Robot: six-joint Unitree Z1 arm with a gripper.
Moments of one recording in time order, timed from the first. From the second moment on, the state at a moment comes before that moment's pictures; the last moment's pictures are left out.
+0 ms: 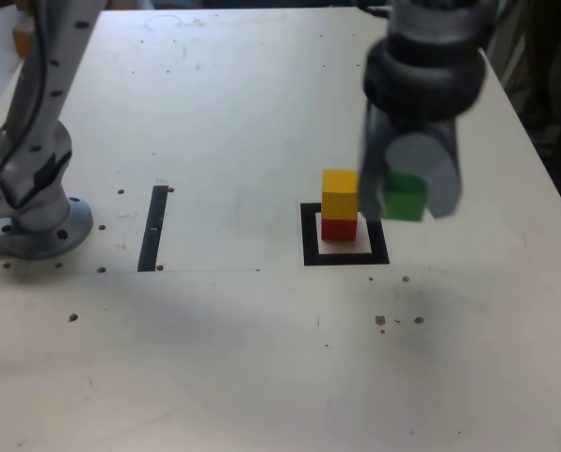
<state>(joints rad) -0.29 2.11 -2.04 1.55 0.14 -0.18</state>
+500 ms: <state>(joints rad) -0.24 1.96 -1.78 1.52 0.11 -0.12</state>
